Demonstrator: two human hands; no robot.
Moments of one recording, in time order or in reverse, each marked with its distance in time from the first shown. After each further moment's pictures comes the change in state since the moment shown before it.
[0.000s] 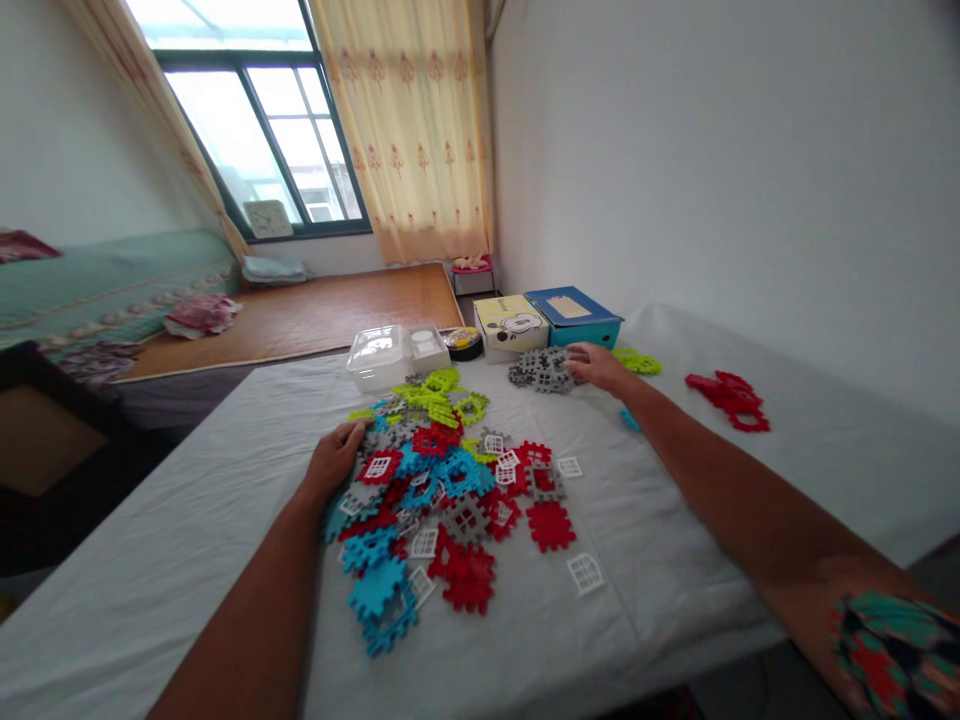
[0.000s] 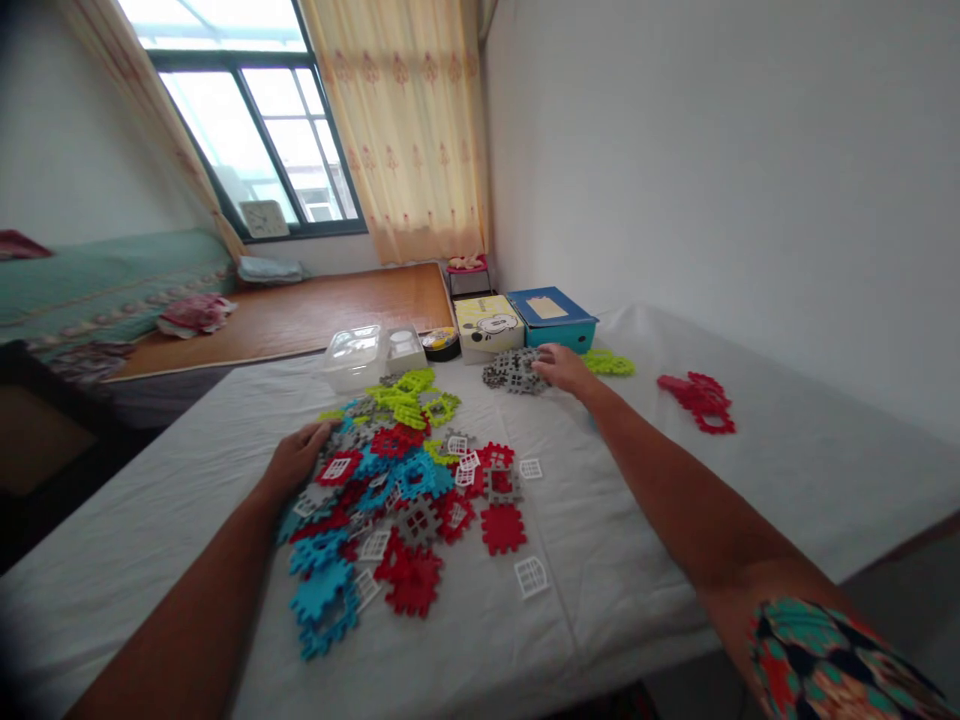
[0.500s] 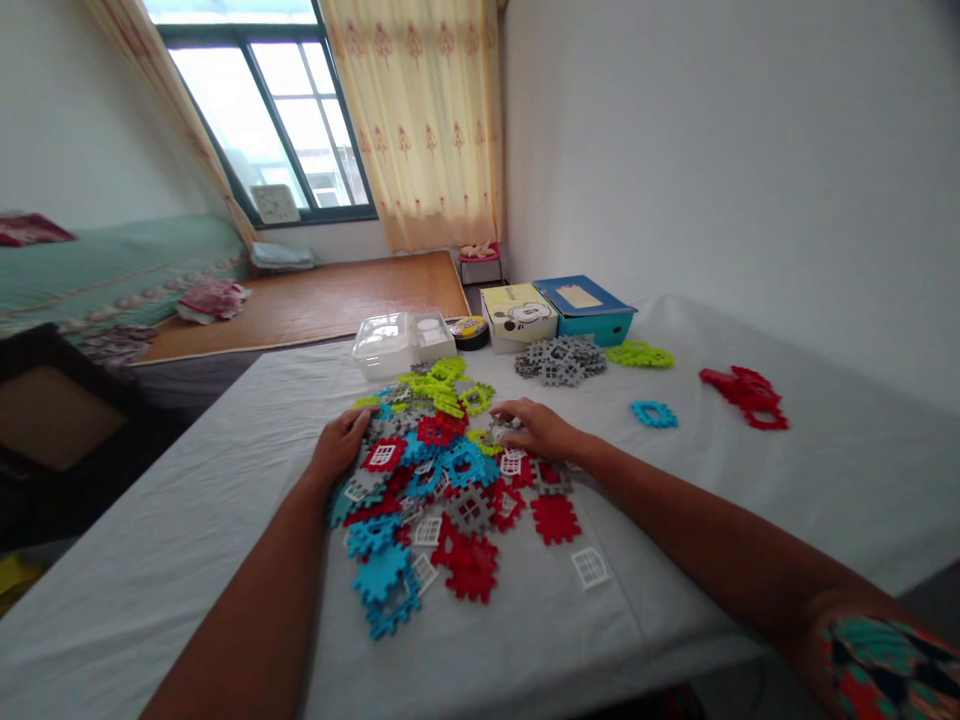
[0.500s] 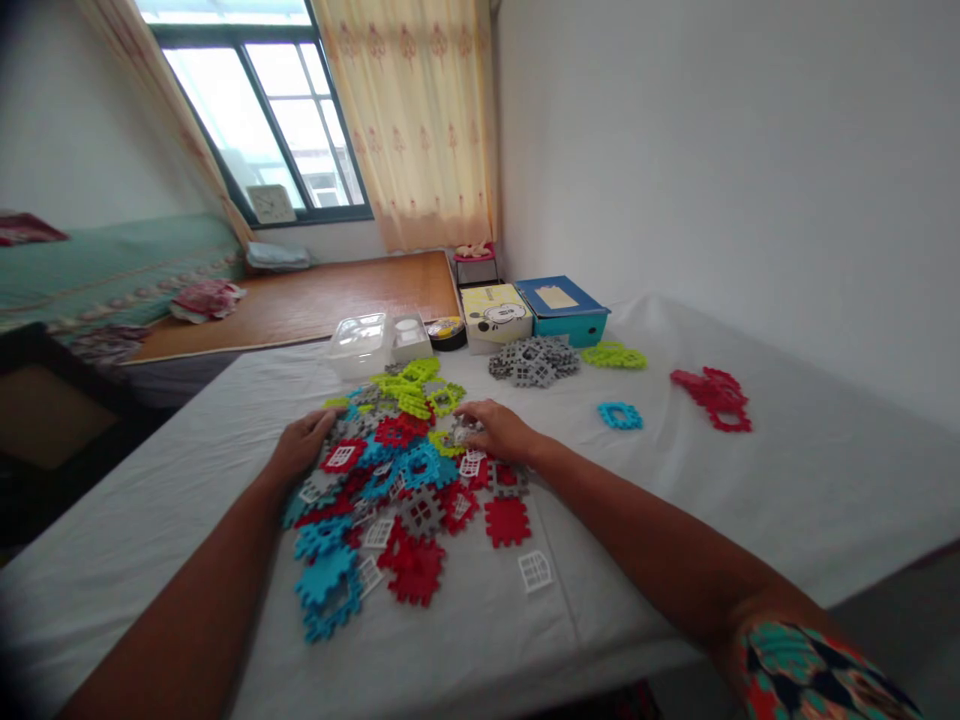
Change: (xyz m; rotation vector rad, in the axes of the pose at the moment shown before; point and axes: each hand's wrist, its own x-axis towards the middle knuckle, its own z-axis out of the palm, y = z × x) left_hand -0.001 0.000 0.001 0.010 0.011 0.023; right_hand -0.047 -0.049 0.115 0.011 -0.266 -0.409
